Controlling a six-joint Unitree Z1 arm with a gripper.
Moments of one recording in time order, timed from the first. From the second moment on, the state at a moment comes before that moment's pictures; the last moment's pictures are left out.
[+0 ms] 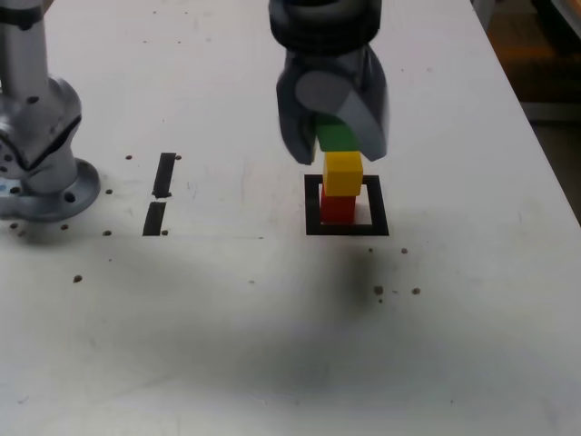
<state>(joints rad) -0.29 1.83 -1.60 1.31 0.11 -0.11</state>
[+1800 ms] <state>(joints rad) -0.14 1.94 -1.57 1.22 0.06 -0.04</state>
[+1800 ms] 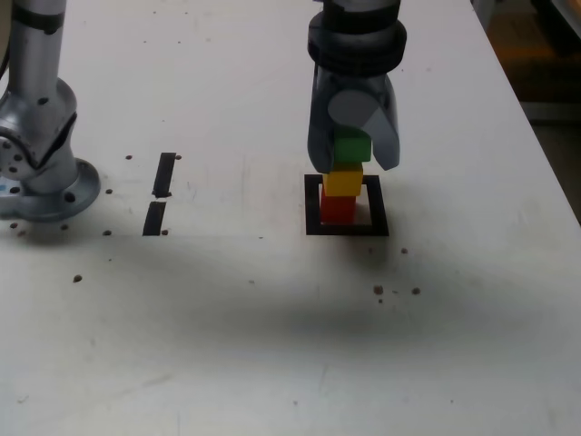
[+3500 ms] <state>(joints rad) -0.13 1.57 -0.89 1.01 0.06 -0.03</state>
